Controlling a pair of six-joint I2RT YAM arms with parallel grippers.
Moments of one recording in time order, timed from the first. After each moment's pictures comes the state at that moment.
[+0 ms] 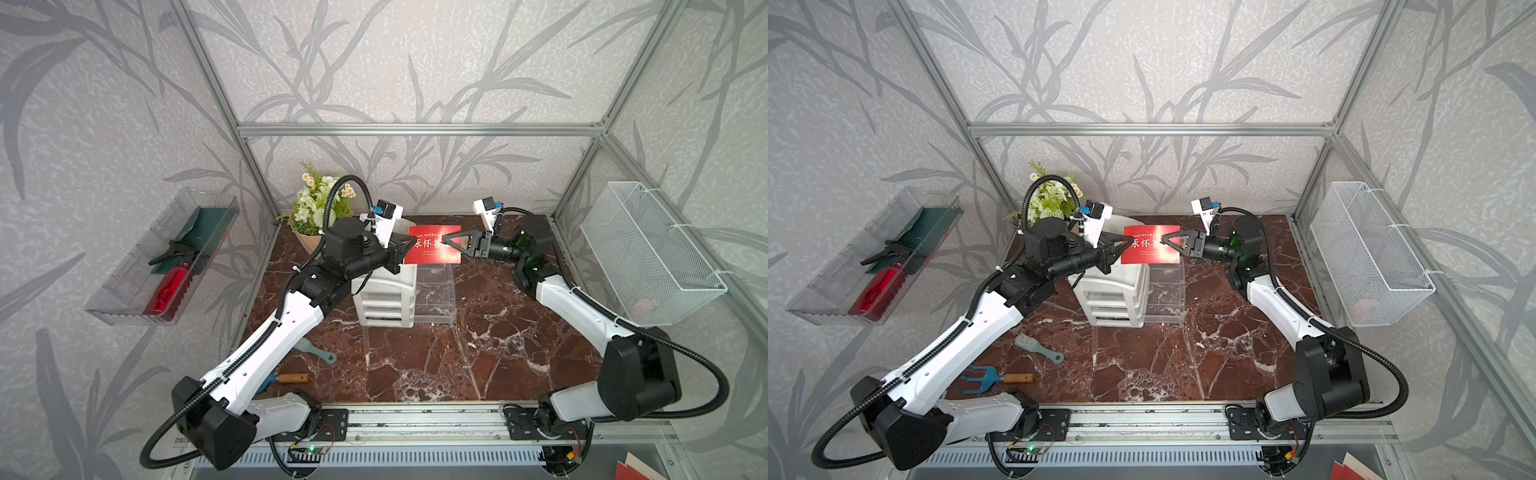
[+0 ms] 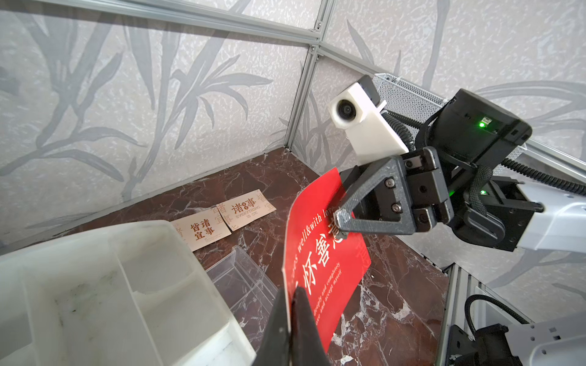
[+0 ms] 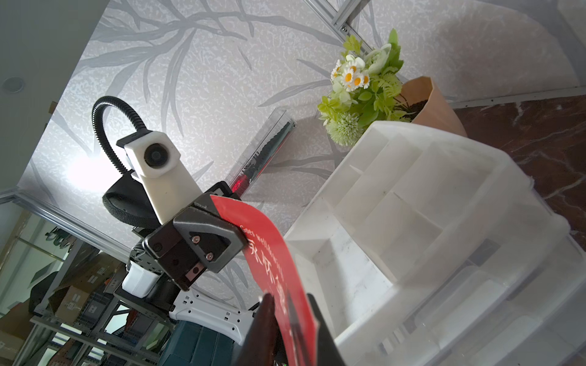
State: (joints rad) left arm -0.55 1.24 1.23 -0.23 0.35 -0.19; right arm 0.28 1.47 1.04 0.53 -1.08 0.98
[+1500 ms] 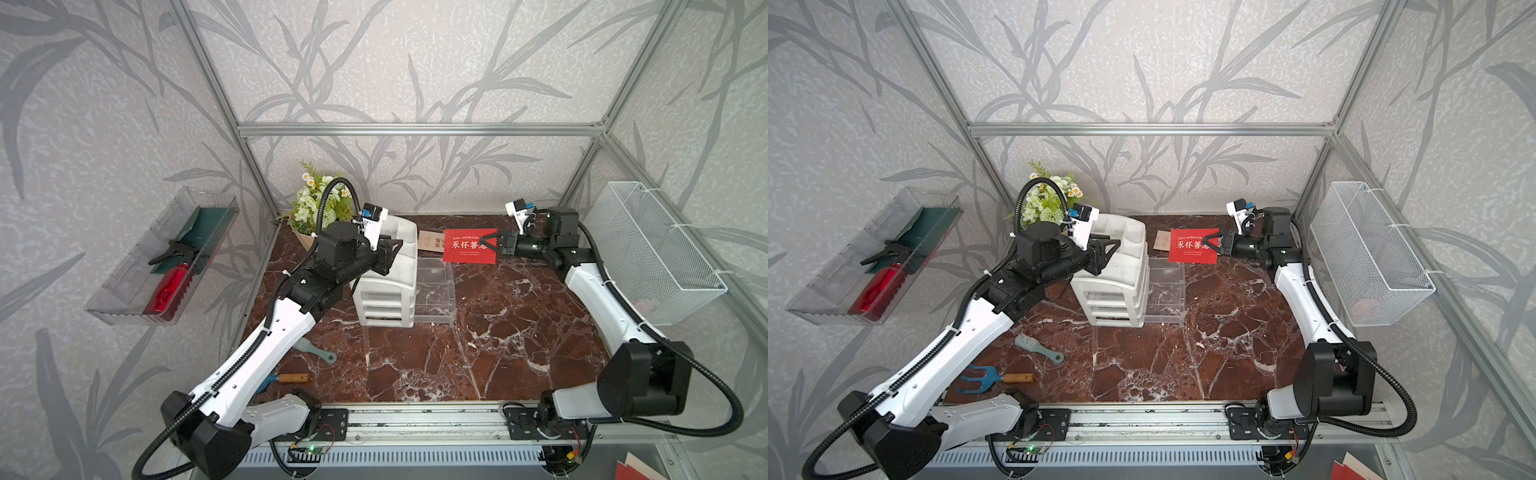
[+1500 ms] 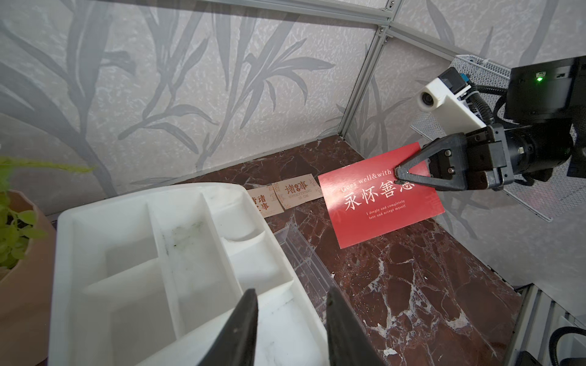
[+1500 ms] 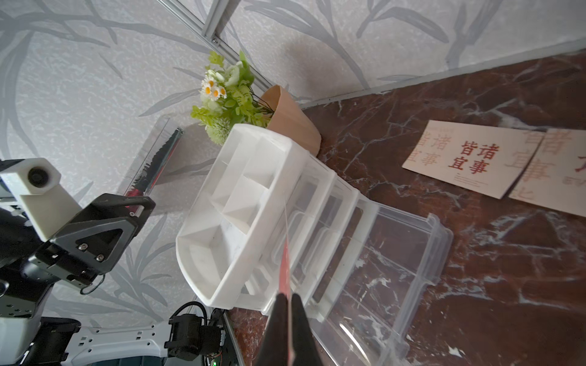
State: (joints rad) left arm -0.51 1.17 1.23 -0.37 0.14 -0.16; right arm 0.02 1.46 1.25 -0.38 -0.96 0.35
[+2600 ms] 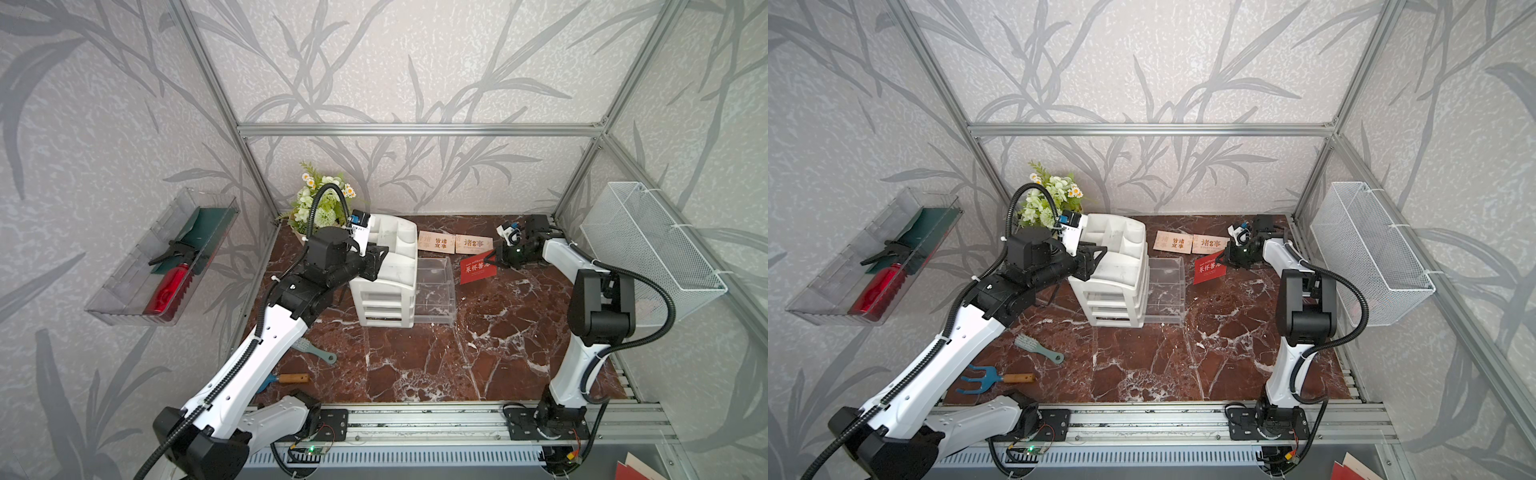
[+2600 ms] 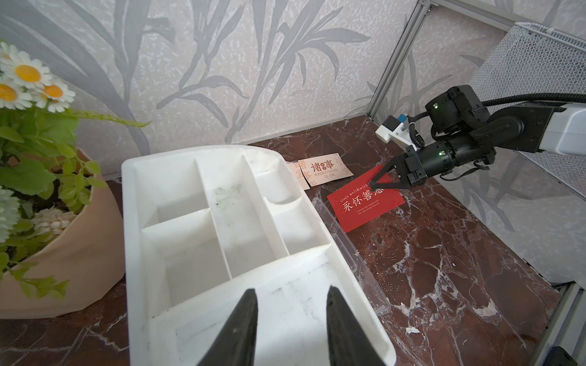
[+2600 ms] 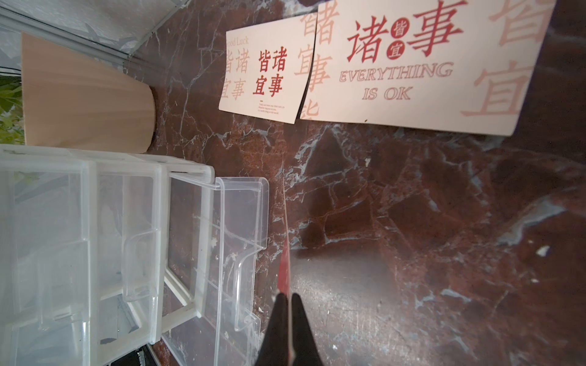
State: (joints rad) left arm -0.45 1.12 1.19 -0.47 0.13 -0.13; right arm -0.05 1.96 1.46 -0.64 -0.71 0.15
